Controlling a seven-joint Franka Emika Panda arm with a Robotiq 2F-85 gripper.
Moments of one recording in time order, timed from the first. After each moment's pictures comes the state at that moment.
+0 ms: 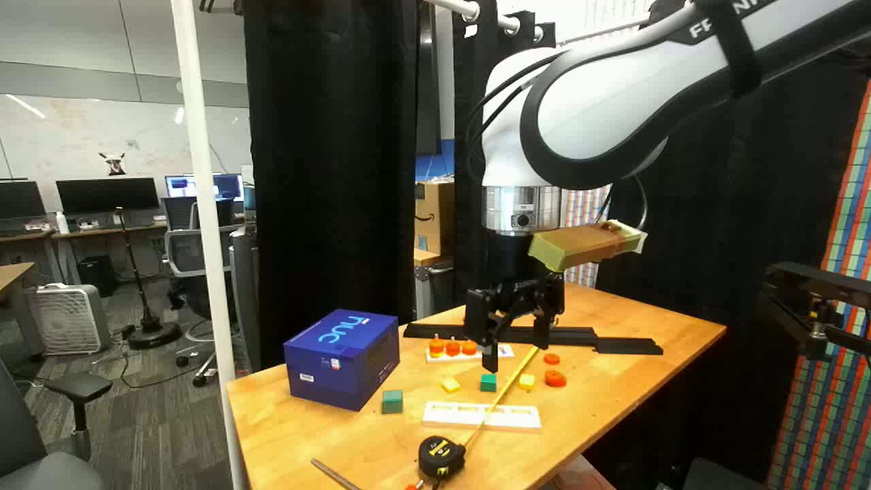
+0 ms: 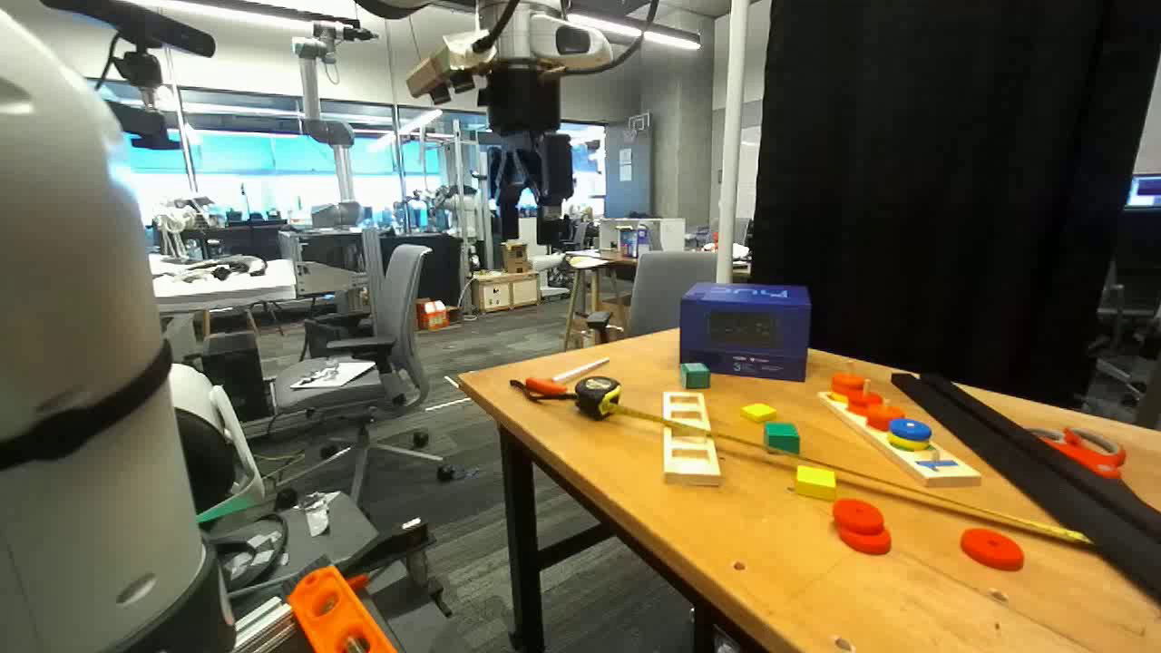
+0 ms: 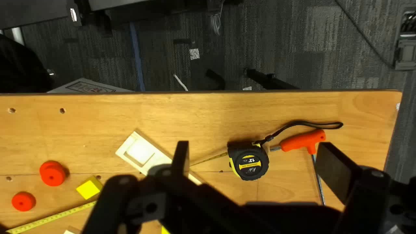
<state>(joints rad) 0.08 -0.53 0.23 -2.55 0.12 2.03 0.36</state>
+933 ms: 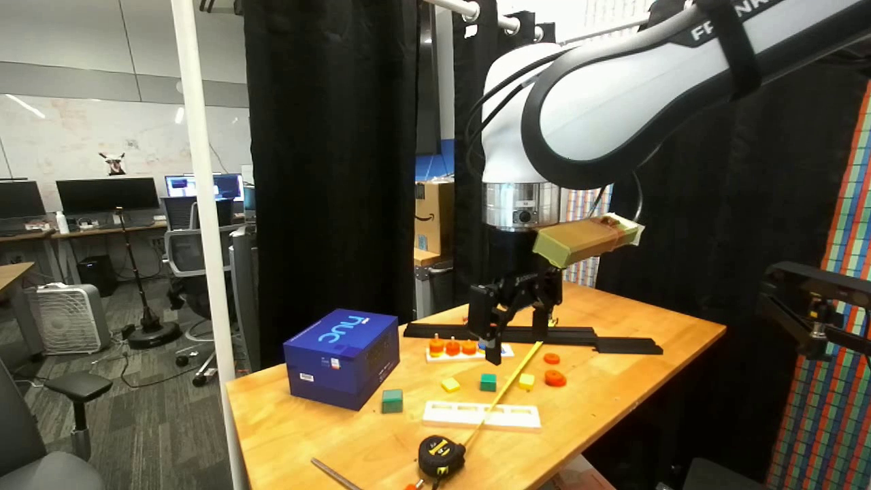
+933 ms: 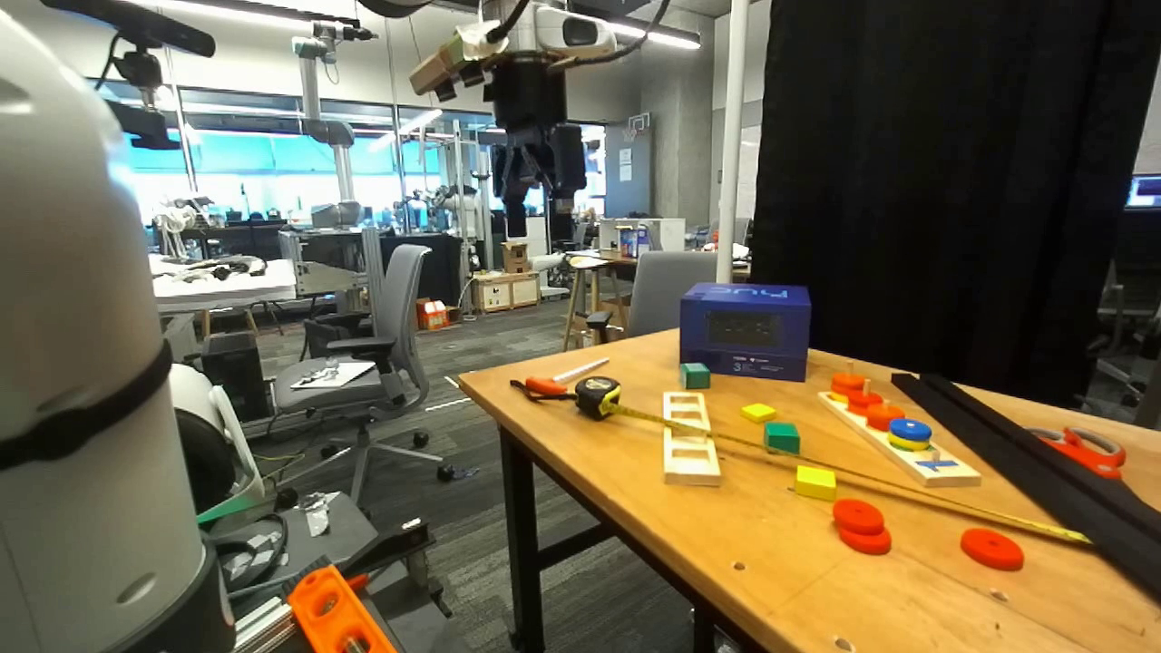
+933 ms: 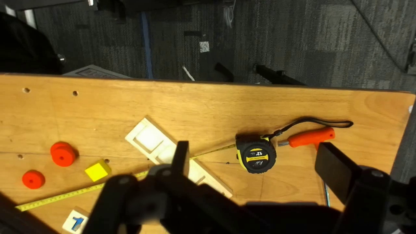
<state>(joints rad) 0.08 -0.53 0.22 -2.54 0.07 2.03 0.32</state>
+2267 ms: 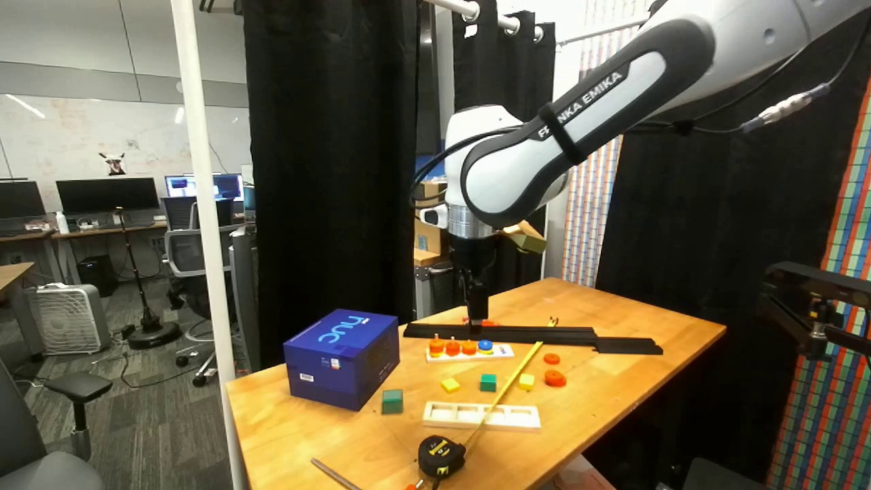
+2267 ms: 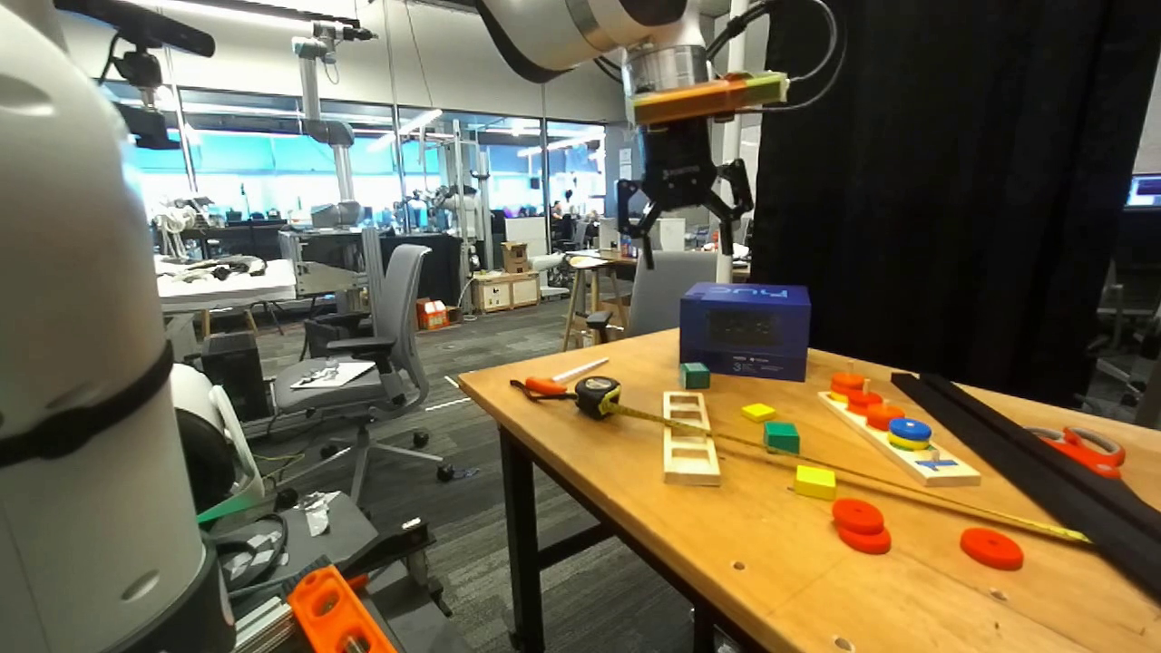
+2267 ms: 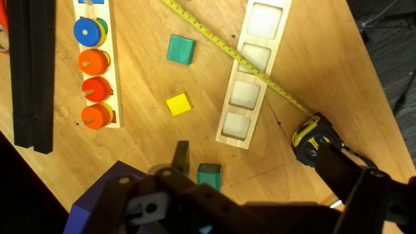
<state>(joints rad) 0.11 -0.12 0.00 -2.29 -0.16 2.28 -0.72</state>
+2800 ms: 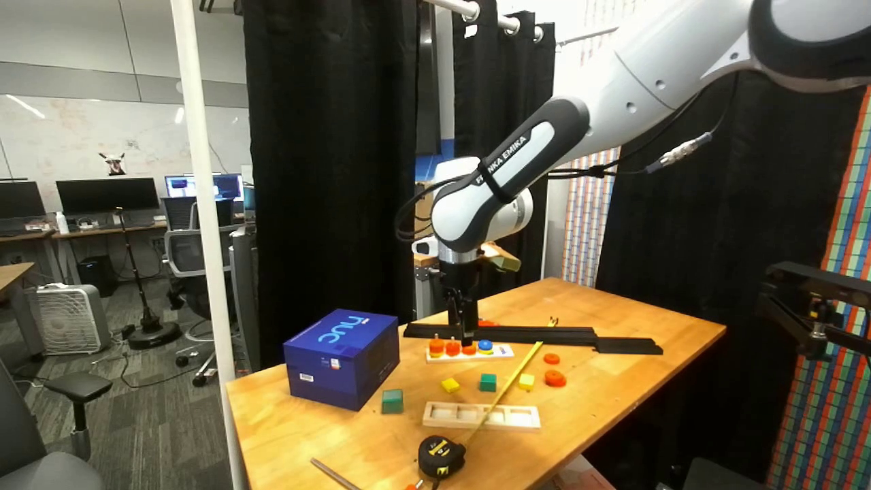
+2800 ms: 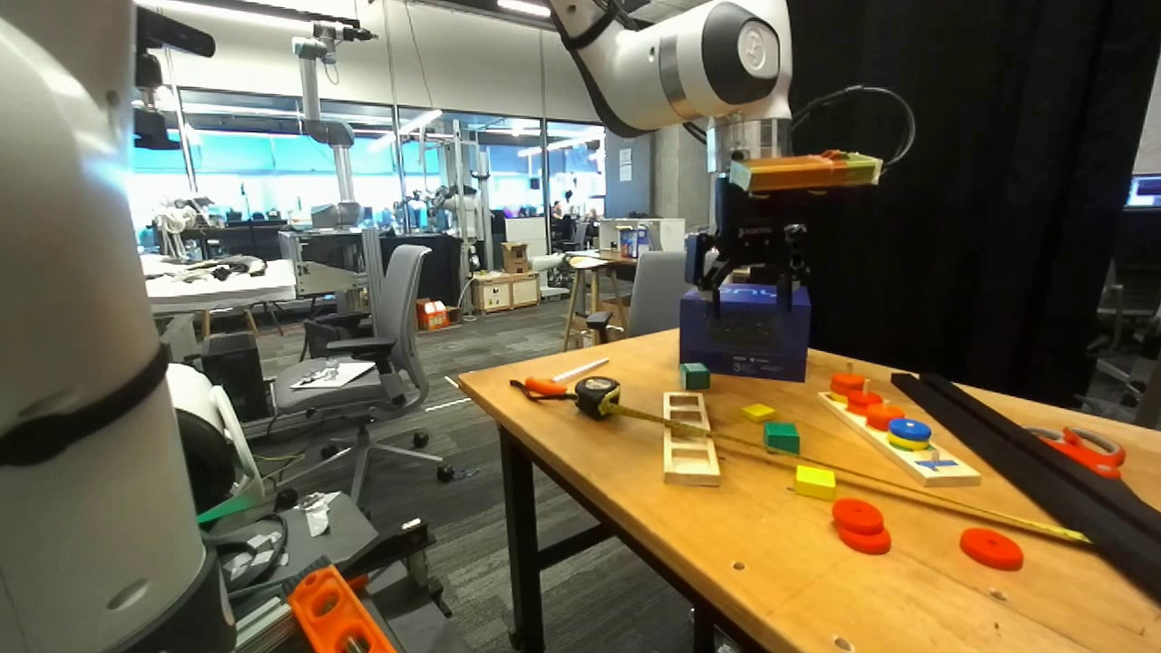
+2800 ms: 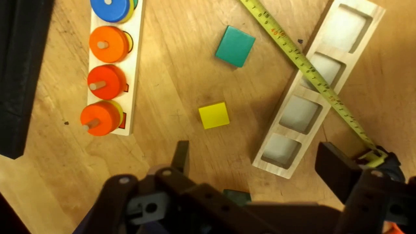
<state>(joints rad) 0.02 0.20 -0.02 -2.06 -0.07 2.30 -1.03</state>
